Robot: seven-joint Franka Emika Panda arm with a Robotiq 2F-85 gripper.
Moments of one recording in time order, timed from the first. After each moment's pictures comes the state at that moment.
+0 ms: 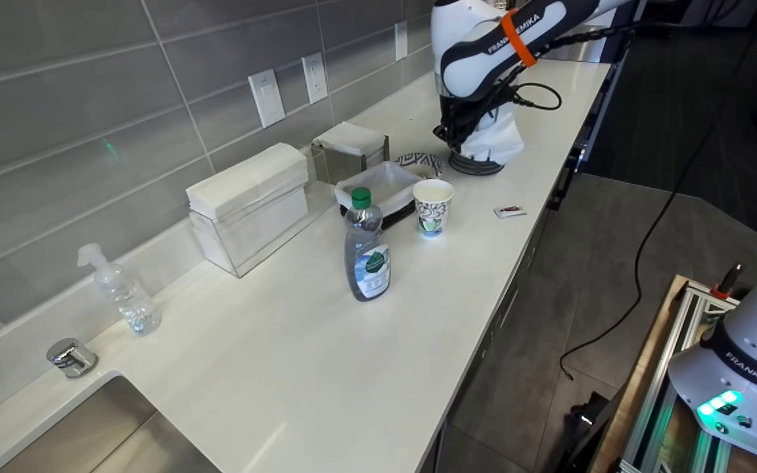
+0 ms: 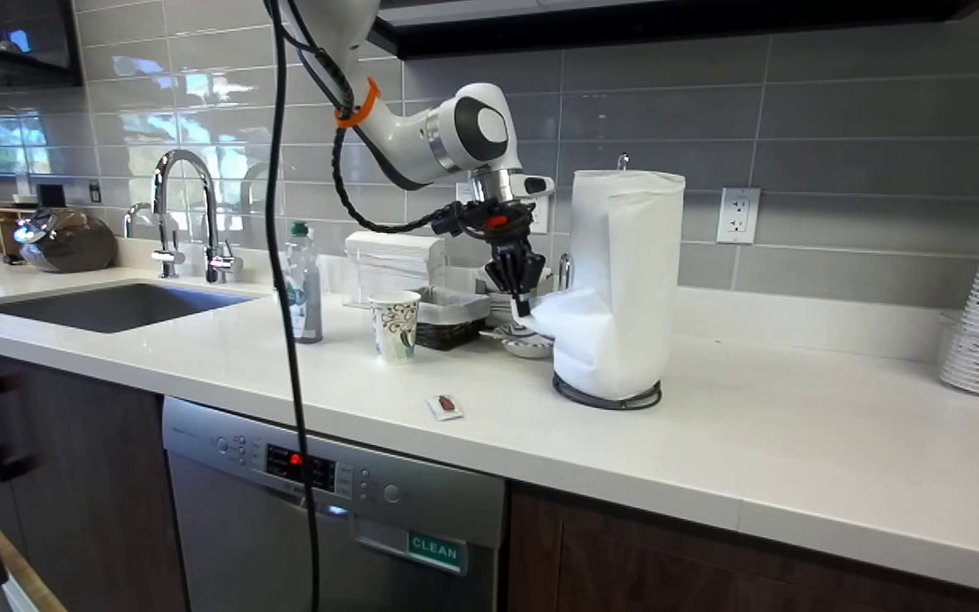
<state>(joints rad) -0.04 0.31 -0.11 -1.86 -0.29 2.24 0.38</state>
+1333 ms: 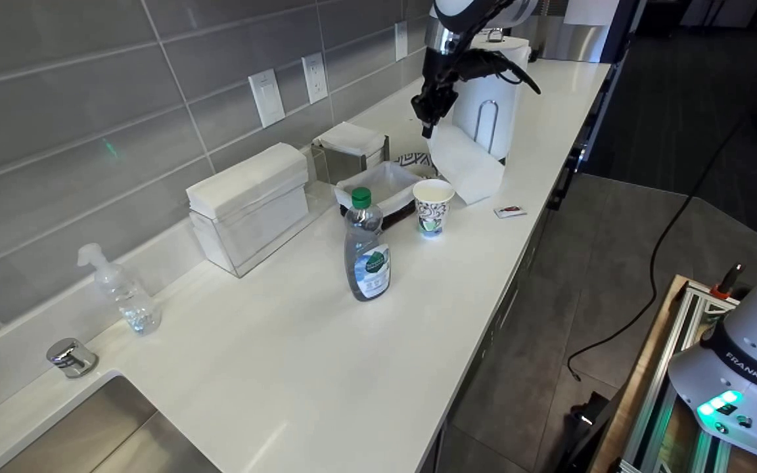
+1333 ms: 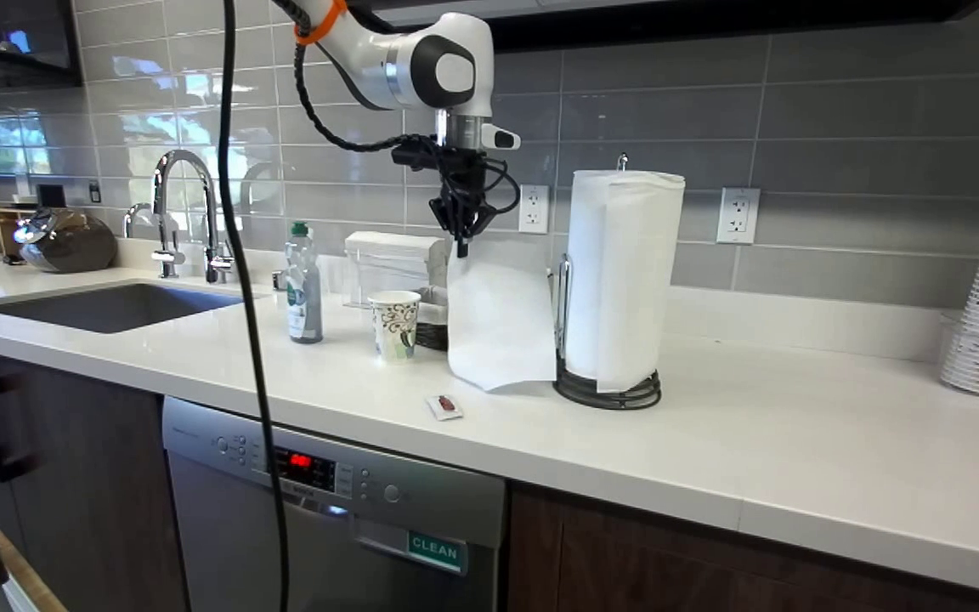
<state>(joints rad) -0.04 0.14 -0.01 -1.86 0.12 2.16 -0.09</state>
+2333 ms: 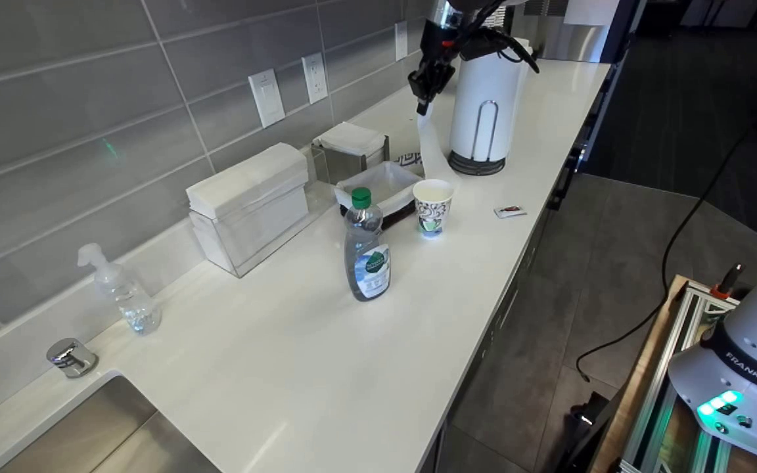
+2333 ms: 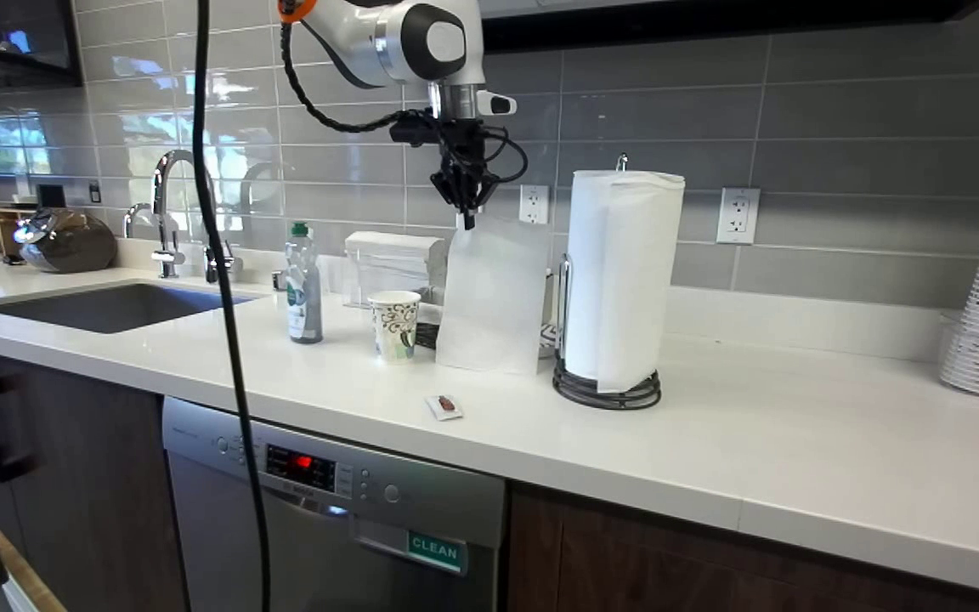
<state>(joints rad) -0.04 0.09 0.00 -1.86 0.06 2.21 -0.10</state>
